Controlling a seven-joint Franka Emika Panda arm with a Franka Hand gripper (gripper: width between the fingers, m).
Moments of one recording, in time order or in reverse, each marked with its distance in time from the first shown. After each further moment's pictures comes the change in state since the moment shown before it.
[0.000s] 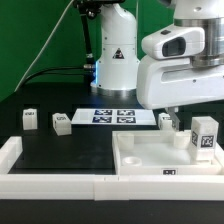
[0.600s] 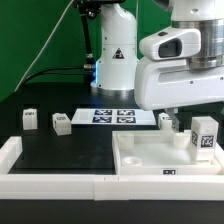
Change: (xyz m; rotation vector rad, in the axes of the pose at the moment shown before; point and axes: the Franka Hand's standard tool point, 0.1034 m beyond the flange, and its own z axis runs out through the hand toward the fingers) arm 0.001 0.002 0.002 -0.005 0.018 0.022
